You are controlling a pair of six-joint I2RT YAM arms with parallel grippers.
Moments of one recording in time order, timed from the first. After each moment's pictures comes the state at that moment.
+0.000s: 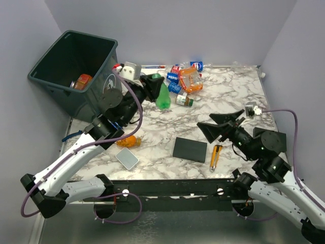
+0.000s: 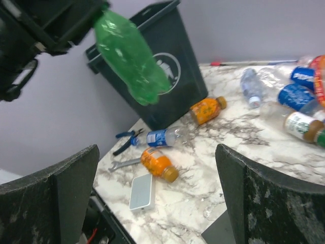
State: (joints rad) left arm -0.78 1.09 1.19 0.08 -0.16 -0.24; right arm 0.75 0.54 0.71 -0.01 -0.02 0.47
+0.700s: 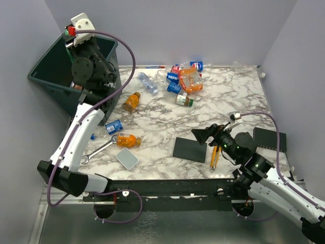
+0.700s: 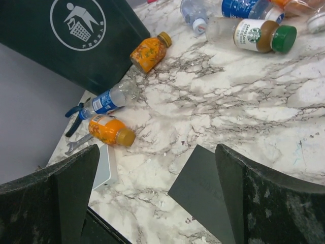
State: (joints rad) left arm -0.41 1.33 1.59 0.48 -0.96 0.54; right arm 0.75 0.54 0.46 -0.02 0.19 0.60
